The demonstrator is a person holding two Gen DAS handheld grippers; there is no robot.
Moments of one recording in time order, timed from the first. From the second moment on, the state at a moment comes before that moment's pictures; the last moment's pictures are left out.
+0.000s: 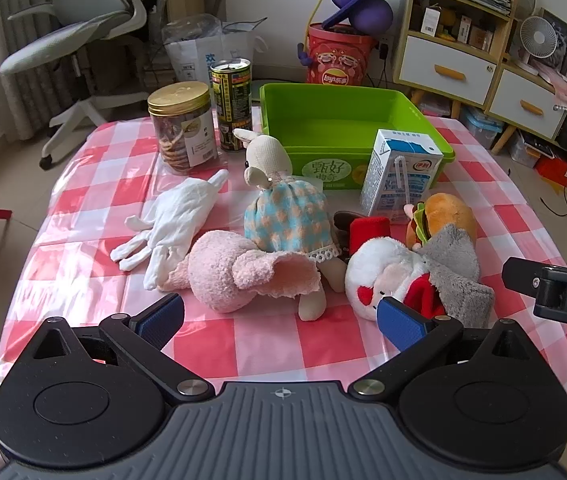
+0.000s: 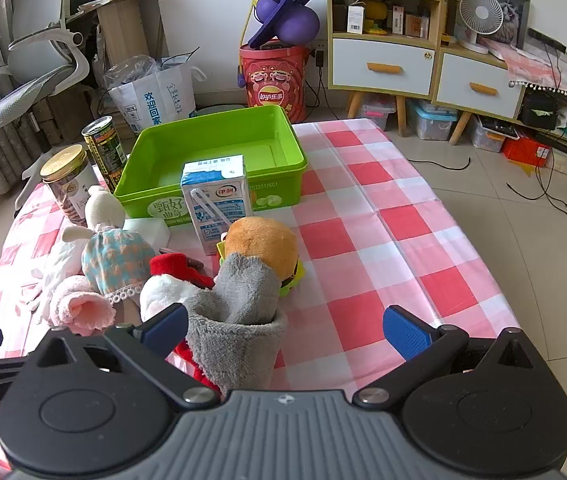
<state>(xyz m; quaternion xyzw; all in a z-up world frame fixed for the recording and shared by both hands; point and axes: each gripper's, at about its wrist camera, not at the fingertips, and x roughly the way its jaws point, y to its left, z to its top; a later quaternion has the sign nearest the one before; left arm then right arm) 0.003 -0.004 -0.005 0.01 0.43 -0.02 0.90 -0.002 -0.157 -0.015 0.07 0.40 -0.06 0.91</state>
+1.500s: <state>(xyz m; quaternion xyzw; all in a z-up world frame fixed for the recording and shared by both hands) 0.053 0.055 -0.024 -0.05 0.40 -0.06 0.91 0.053 -0.201 -0.047 0.24 0.44 0.08 0.86</state>
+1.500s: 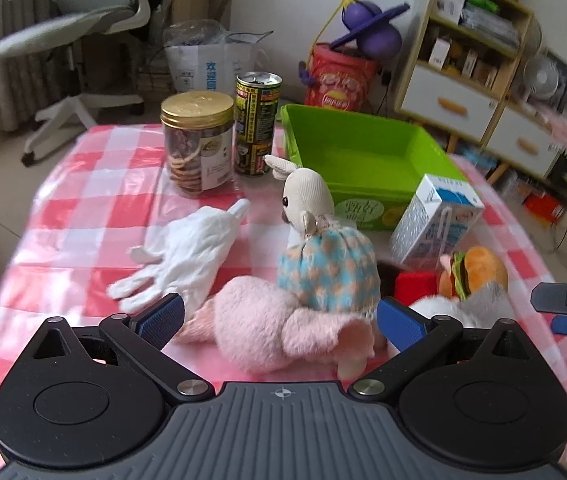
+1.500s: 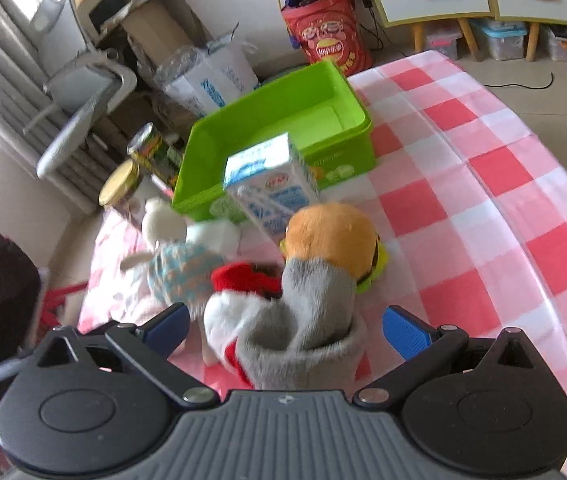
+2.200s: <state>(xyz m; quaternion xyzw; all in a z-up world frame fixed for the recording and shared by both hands) 0.123 0.036 -0.051 -0.17 0.40 -0.09 0.90 0.111 -0.239 -0.110 0.41 0.45 0.03 0.79</state>
